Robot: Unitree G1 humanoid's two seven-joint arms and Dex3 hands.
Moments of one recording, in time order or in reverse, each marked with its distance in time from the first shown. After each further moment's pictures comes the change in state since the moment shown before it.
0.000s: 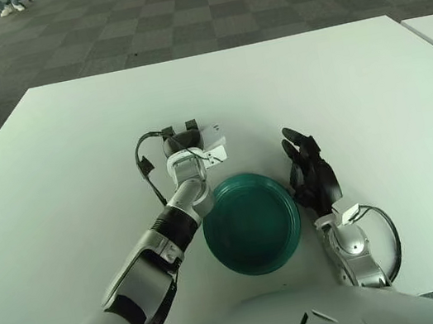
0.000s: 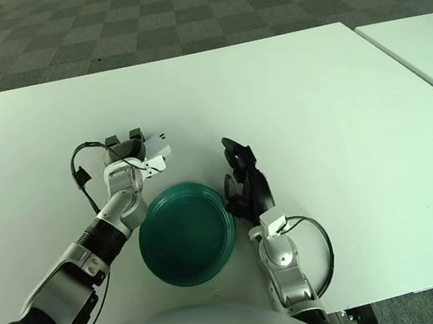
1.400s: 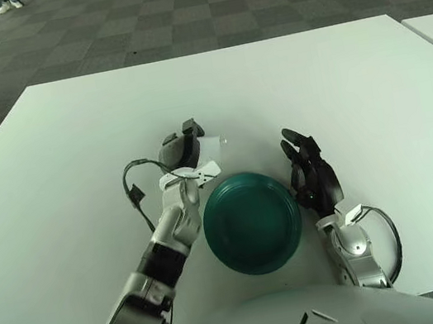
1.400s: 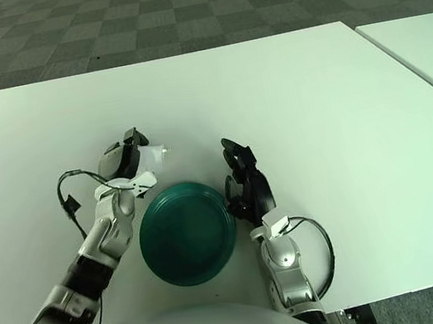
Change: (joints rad) left arm 0.291 0.041 0.149 -0.434 -0.104 -0.225 0.177; right arm 0.004 0.014 -0.043 -0.002 0.008 -0.007 0.051
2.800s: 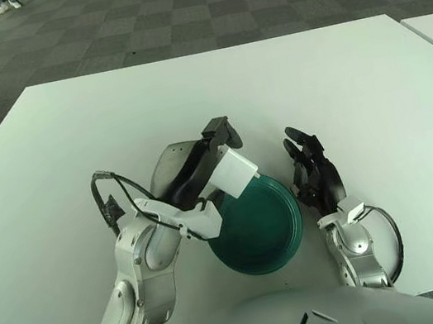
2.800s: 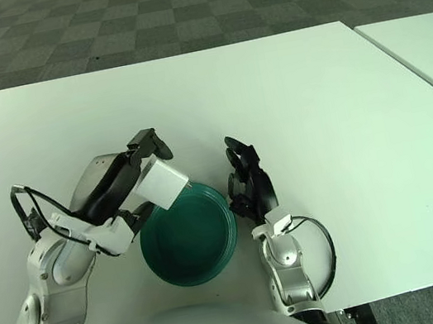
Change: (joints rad) left arm 0.295 0.148 0.001 -0.939 0.077 -0.079 -0.584; right arm -0.007 0.003 -0.030 0.000 0.025 0.009 0.026
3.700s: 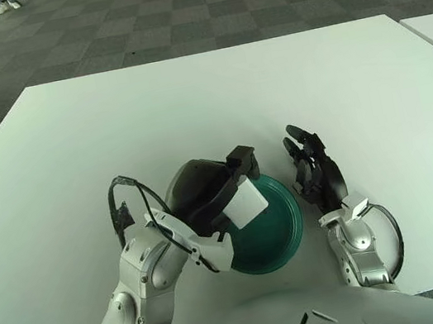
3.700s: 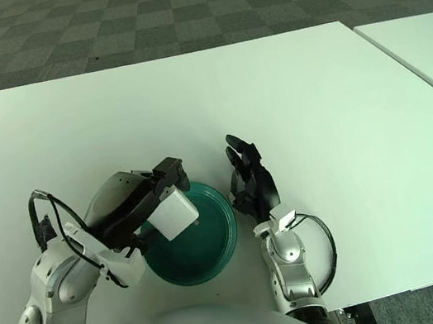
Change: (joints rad) left arm 0.049 0.058 -0.049 0.019 0.093 -0.156 -0.138; right arm -0.021 0.005 -0.030 0.008 0.074 0.023 0.070
